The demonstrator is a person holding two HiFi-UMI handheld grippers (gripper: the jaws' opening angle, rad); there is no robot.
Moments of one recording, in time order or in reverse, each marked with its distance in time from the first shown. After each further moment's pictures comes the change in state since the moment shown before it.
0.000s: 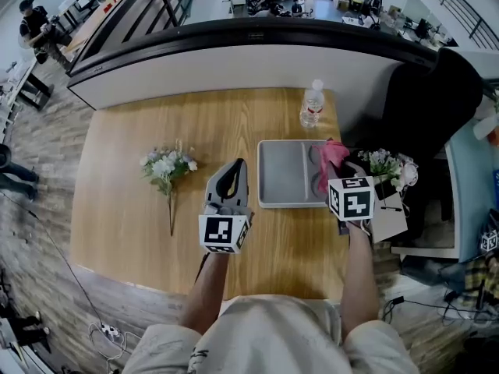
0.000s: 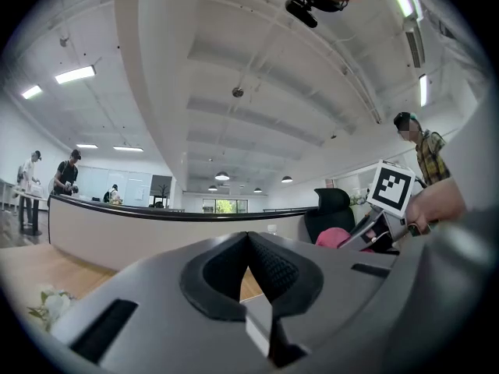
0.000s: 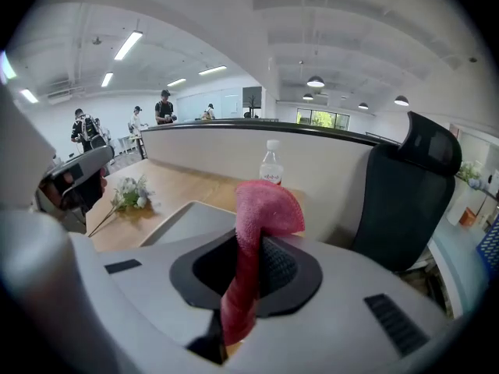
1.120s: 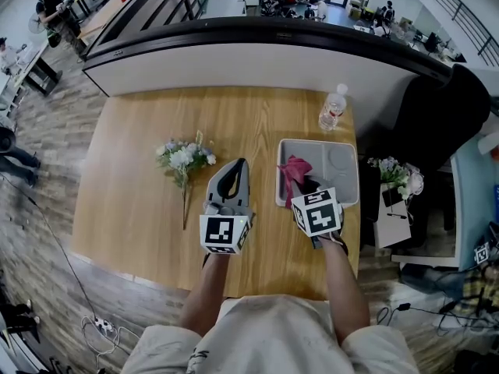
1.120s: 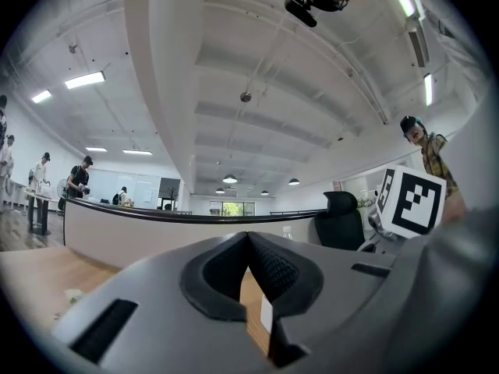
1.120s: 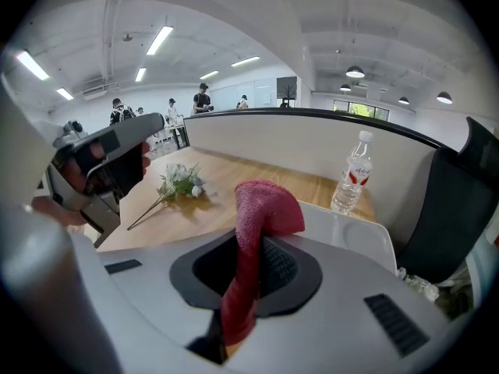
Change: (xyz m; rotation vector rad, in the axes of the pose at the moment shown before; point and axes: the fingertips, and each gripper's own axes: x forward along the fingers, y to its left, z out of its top) left arm -0.038 0.048 0.007 -0.011 -0.018 0.056; right arm 0.019 0.162 -0.012 -0.119 0.063 0.219
